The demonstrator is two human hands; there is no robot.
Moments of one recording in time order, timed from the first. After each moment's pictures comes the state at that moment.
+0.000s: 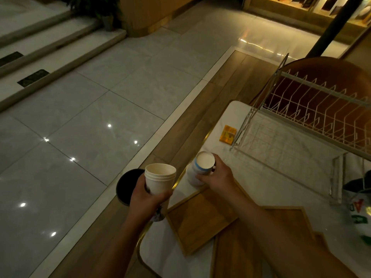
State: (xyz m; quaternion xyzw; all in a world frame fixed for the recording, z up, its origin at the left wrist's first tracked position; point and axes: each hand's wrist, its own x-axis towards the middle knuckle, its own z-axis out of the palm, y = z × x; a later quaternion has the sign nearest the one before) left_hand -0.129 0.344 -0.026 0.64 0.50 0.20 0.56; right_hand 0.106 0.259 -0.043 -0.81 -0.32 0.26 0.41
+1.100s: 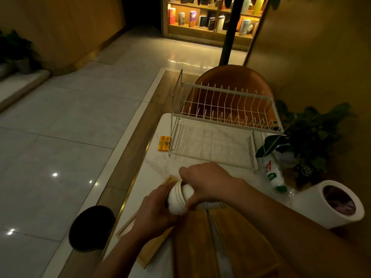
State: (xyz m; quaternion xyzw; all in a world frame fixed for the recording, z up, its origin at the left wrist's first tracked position) left_hand -0.024 0.241 0.028 0.88 0.13 0.11 0.45; right_hand 0.133 0.120 0.130 -0.80 -0.60 0.09 -0.04
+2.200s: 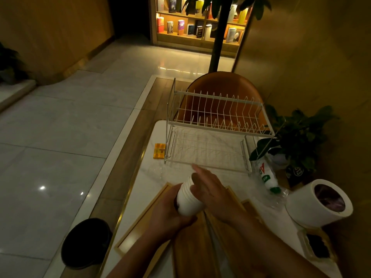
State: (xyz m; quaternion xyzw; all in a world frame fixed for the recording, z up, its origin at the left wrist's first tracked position) left_hand 0.002 0.223 0.034 0.80 0.12 0.12 0.57; right_hand 0.107 0.087 0.099 -0.82 -0.33 0.21 0.43
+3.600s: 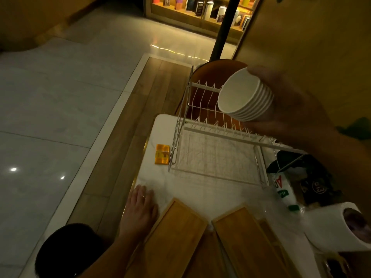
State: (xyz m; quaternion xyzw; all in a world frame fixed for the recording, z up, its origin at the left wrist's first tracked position) left_hand 0.049 0.365 -0.137 0.97 0.18 0.00 0.18; right_hand 0.280 0.161 0.241 -0.86 -0.47 -0.11 0.16
